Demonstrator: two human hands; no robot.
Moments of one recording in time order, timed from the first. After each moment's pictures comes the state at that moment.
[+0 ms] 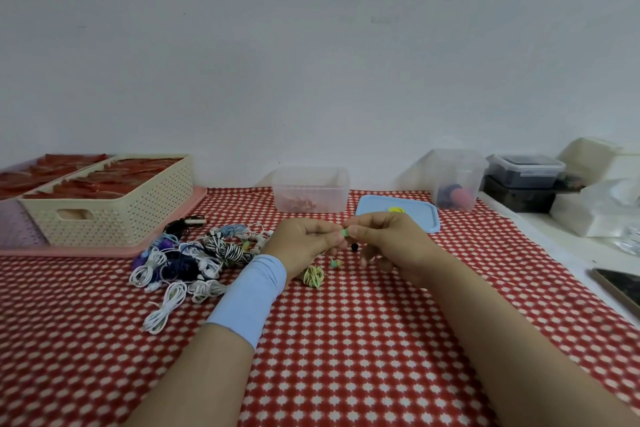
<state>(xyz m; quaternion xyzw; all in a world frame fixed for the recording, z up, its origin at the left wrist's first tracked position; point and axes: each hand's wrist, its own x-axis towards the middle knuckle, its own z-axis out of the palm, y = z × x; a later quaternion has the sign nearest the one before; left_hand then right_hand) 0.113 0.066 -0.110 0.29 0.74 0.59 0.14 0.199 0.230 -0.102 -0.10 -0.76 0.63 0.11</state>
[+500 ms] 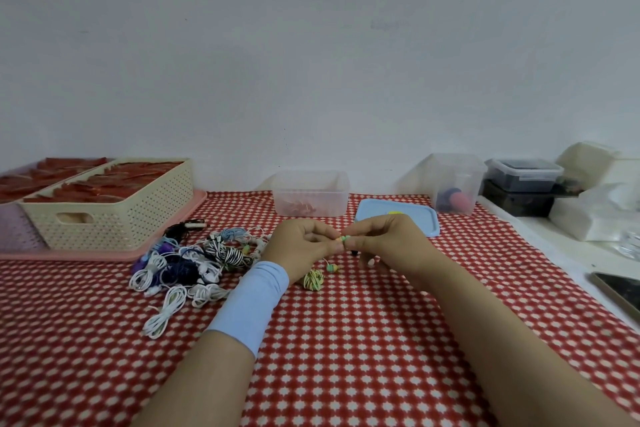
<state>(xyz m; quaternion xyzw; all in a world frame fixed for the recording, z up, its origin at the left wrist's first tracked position) 0.114 0.067 -0.109 0.29 0.79 0.54 0.06 0.200 0.233 -0.105 -0.07 -0.80 0.58 0.15</state>
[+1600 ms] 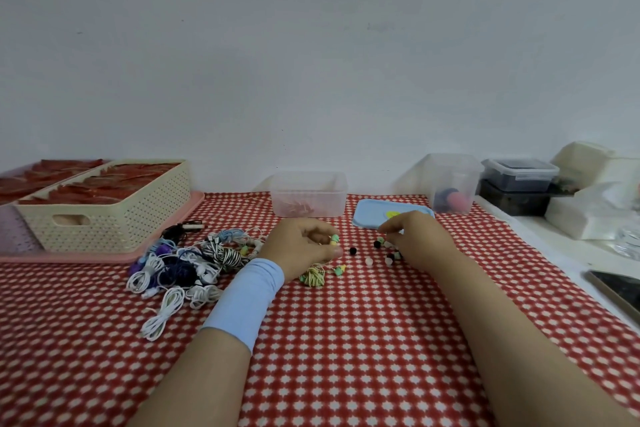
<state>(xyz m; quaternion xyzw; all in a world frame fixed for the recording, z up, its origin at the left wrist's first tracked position) 0.111 0.065 -0.103 0.32 0.80 0.51 0.07 0.187 0.282 -0.113 -0.22 -0.94 0.21 0.15</state>
